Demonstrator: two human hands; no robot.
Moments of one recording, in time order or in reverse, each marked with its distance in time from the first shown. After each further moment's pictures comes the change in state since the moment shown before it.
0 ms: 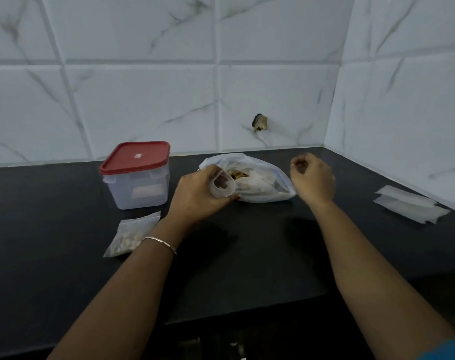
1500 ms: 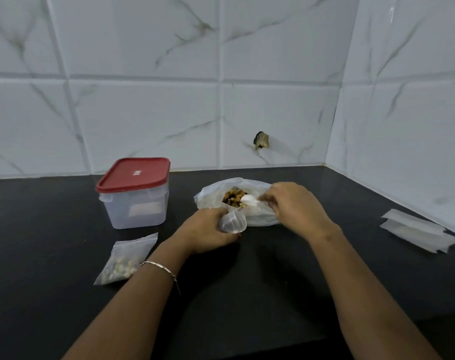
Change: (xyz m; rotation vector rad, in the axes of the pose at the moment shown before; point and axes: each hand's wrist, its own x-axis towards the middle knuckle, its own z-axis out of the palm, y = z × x) left_hand 0.001 -0.003 0.011 -0.097 -0.451 -0.215; right_hand -0.012 -0.034 -0.004 -0.400 -0.390 -0.592
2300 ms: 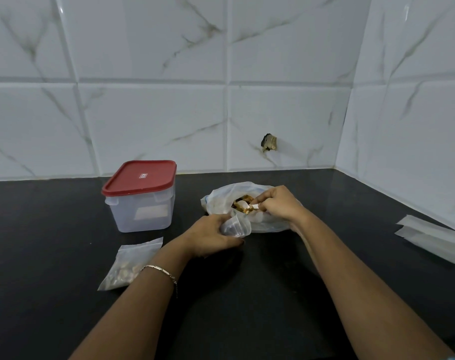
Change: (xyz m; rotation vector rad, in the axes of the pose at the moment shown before) left_hand 0.003 -0.002 -0.007 -0.147 -0.120 -0.089; right_hand 0.046 -0.004 0.037 0.726 -0.264 0.489
